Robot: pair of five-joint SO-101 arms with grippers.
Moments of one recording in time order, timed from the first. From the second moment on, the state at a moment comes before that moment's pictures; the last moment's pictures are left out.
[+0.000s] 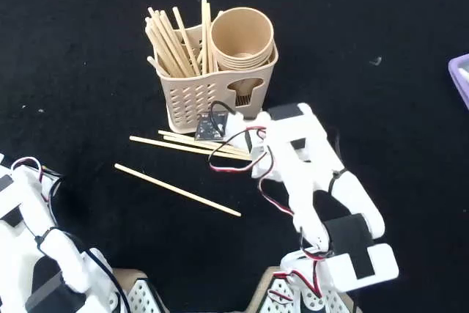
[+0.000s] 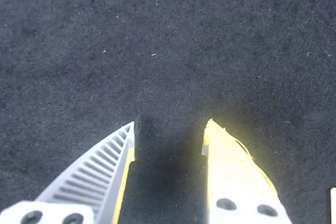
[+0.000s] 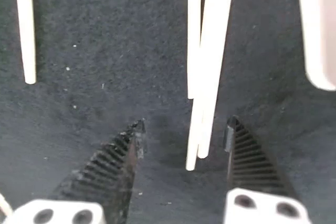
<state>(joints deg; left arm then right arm) -48.4 -31.1 59.7 47.8 22.5 -13.7 -4.2 36.1 64.2 65.8</state>
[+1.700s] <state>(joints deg) -48.4 -31.1 59.7 47.8 22.6 -17.0 -10.5 45.3 61.7 56.8</state>
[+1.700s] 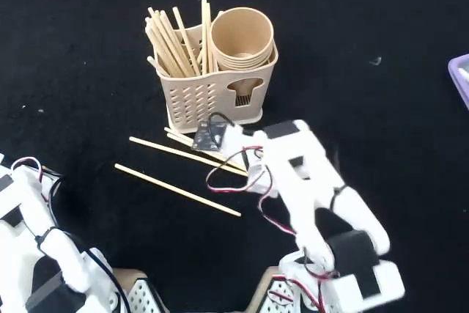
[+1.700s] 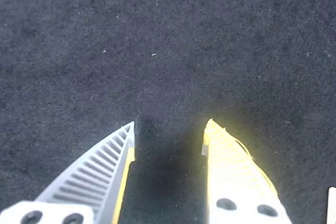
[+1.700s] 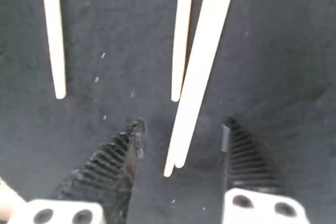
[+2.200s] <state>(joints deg) -48.4 -31.1 59.7 47.8 22.6 -13.1 9.7 28.9 64.1 63.4</state>
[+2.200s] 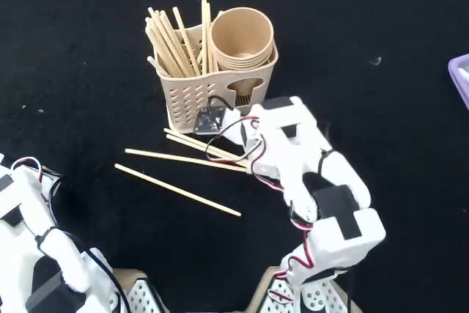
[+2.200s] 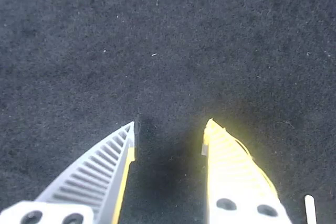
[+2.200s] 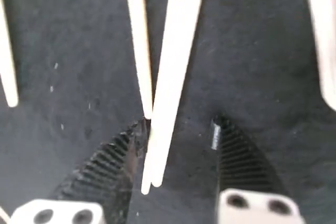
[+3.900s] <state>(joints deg) -48.4 -31.1 59.7 47.8 22.6 -15.8 -34.9 53.1 68.9 55.5</state>
